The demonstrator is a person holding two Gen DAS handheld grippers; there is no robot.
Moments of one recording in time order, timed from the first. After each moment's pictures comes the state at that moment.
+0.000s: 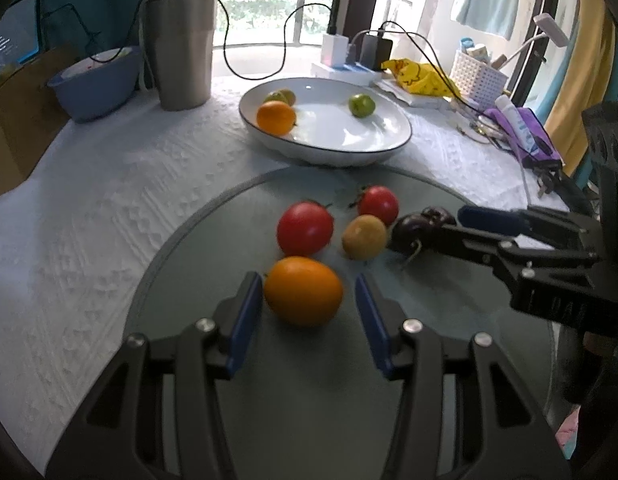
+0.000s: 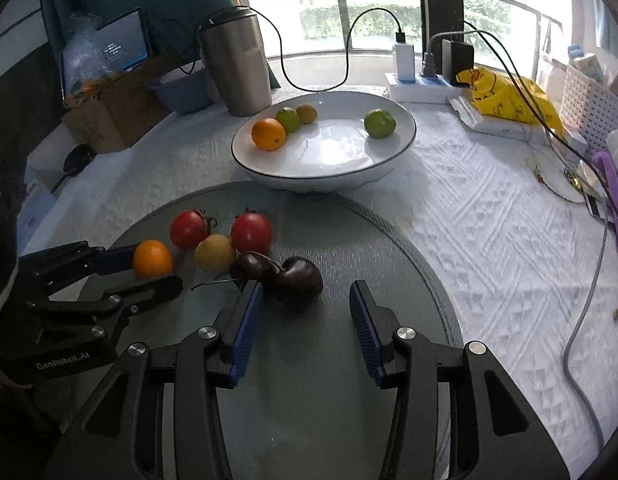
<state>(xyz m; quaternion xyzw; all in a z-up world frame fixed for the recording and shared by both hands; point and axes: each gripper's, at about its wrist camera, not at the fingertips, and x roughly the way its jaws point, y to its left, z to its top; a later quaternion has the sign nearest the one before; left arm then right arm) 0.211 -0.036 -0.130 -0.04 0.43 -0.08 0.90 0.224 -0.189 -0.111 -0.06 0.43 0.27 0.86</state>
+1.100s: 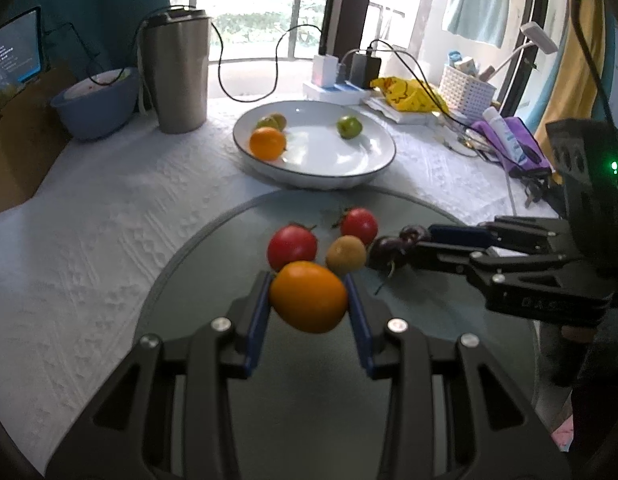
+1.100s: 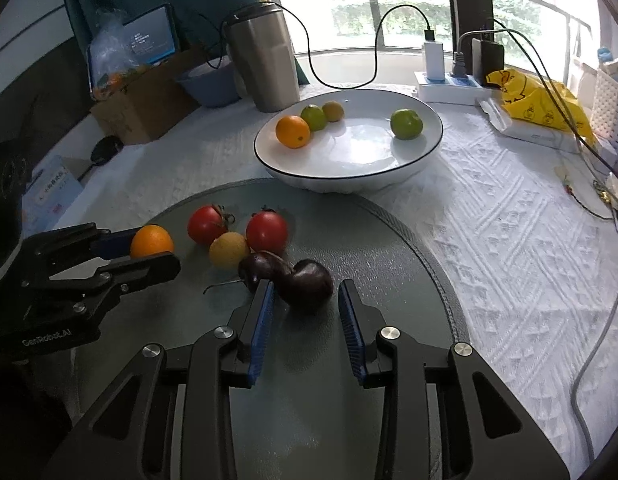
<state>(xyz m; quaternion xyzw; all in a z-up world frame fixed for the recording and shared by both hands) 0.202 -0.039 -0.110 -0.04 0.40 -0.08 0.91 0.232 -0.194 -0.115 -0.05 0.44 0.34 0.83</state>
